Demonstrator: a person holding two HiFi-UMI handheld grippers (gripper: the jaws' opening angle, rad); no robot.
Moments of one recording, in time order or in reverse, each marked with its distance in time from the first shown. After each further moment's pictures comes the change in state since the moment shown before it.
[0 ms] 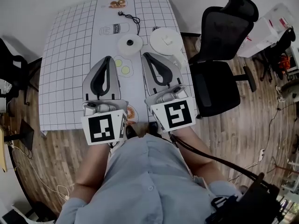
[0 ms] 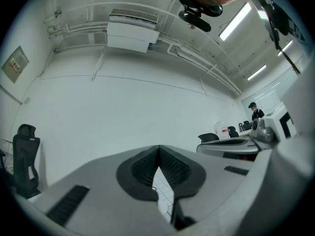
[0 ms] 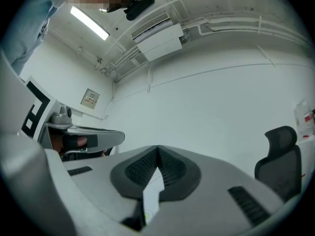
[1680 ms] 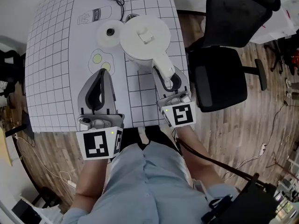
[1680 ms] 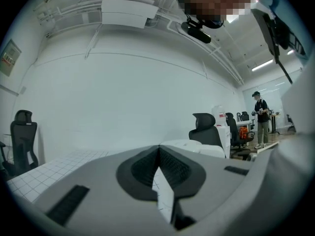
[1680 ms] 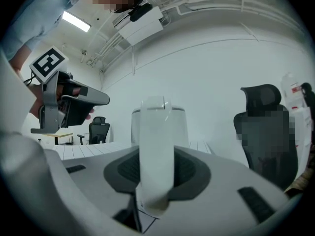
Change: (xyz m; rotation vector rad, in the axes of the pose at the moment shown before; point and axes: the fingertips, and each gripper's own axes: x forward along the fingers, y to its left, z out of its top) left arm 0.050 -0.078 -0.097 -0.028 0.240 -0.023; right arm -0.064 -0.124 -0.202 0.112 0.242 -0.037
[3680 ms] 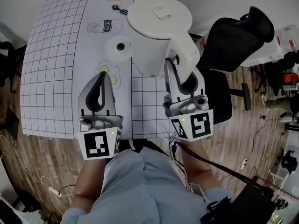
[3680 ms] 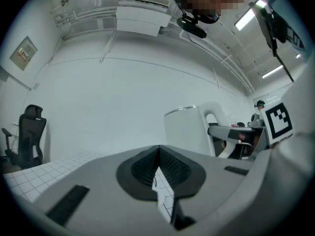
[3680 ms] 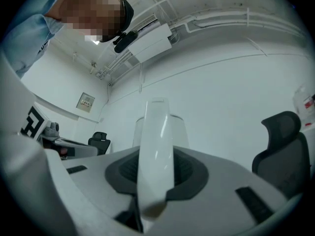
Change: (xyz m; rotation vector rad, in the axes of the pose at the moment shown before) left arm 0.016 0.038 0.020 -0.075 -0.089 0.094; right arm 0.032 -0.016 0.159 -0.060 -0.207 0.043
